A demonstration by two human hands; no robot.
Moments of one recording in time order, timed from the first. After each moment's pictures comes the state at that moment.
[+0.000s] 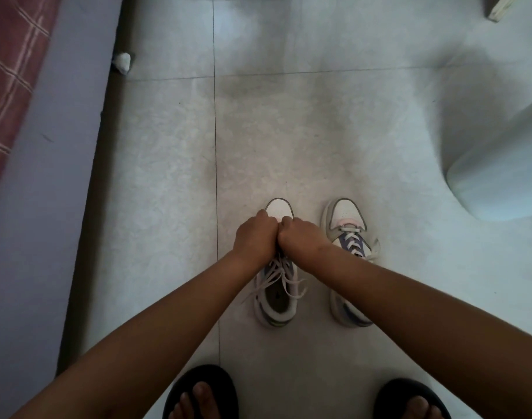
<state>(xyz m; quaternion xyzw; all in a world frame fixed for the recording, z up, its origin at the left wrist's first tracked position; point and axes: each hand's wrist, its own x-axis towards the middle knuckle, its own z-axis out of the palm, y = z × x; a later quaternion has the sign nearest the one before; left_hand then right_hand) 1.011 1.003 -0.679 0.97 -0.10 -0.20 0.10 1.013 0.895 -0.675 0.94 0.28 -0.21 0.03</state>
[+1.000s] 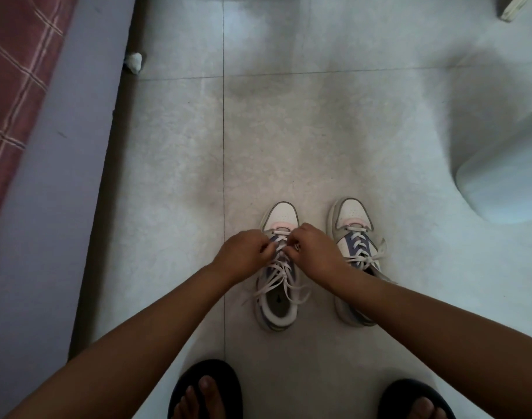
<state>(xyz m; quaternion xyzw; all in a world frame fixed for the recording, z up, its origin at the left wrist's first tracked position) 0.984 1.043 -0.677 0.94 -0.11 -0.23 0.24 0.983 0.881 -0.677 0.95 0.08 -0.20 -0.25</state>
